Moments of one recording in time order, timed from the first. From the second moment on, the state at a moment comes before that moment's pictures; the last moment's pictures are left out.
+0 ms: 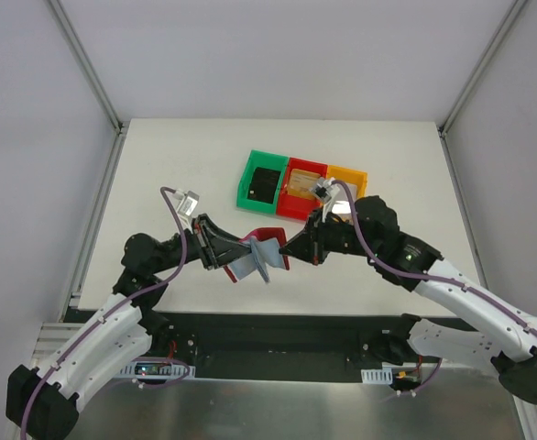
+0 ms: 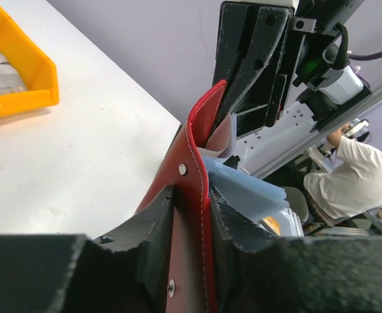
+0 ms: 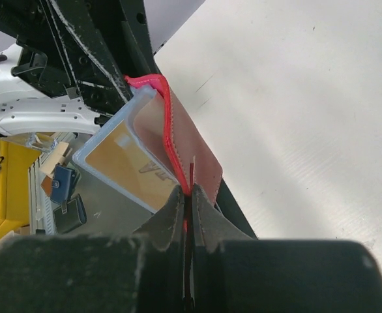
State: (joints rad) left arm -0.49 0.62 0.36 0.48 0.78 -0.93; right arm 0.88 0.95 0.91 -0.26 -0.41 0.50
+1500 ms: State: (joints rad) left arm -0.55 1.19 0.43 0.32 0.67 -0.84; right arm 0.85 0.86 0.71 -0.41 -0.22 0.39
